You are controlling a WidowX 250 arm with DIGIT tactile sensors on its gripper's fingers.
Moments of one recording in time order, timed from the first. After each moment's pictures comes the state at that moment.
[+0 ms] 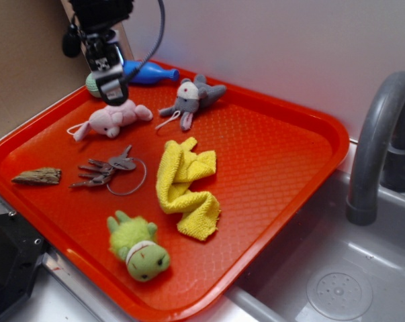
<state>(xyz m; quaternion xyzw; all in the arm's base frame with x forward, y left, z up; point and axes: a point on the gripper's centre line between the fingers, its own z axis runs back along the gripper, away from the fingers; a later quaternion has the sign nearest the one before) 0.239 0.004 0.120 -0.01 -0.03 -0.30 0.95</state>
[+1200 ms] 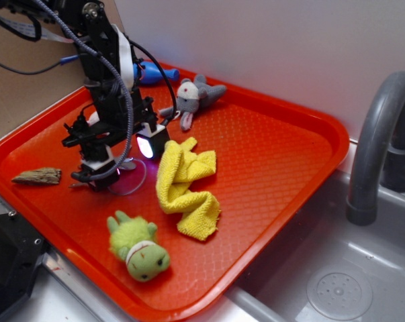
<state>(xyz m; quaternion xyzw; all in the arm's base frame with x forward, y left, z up) 0.210 -0.021 0.034 -0.07 -0.01 -0.68 0.73</state>
